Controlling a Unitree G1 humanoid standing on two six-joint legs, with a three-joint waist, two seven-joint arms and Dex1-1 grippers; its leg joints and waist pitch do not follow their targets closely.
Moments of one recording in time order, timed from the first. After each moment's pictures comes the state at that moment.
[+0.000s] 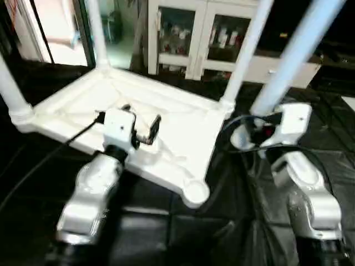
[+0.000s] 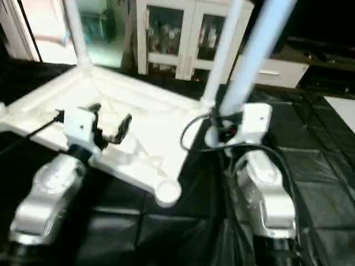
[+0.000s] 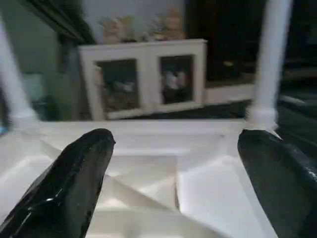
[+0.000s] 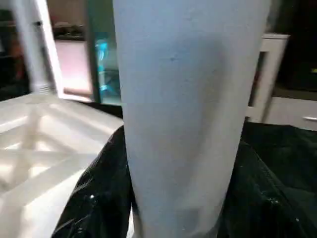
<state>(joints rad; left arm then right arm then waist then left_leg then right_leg) -0.21 0.23 -0.06 -0.13 -0.15 0.21 -0.30 -0.25 -0.16 -0.09 -0.15 0.29 0.37 0.19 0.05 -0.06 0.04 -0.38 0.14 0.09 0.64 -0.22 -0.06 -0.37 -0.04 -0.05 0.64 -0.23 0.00</state>
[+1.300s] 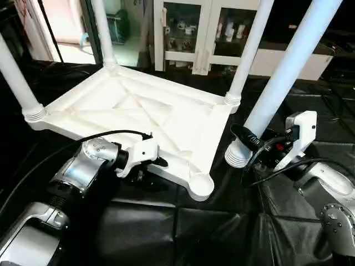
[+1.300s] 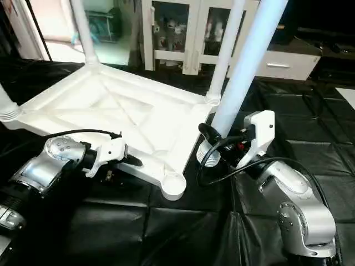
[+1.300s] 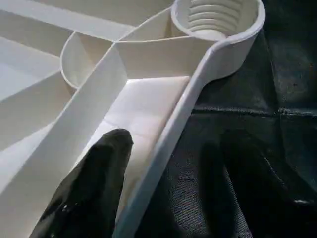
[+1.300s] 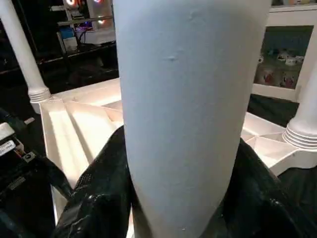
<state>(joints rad) -0.62 0.50 -0.40 0.59 -0.01 -0.05 -1.26 -0.13 -0.37 -0.12 -0.31 0.54 0.52 0.52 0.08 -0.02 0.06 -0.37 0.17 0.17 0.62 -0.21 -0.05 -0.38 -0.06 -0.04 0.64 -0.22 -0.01</state>
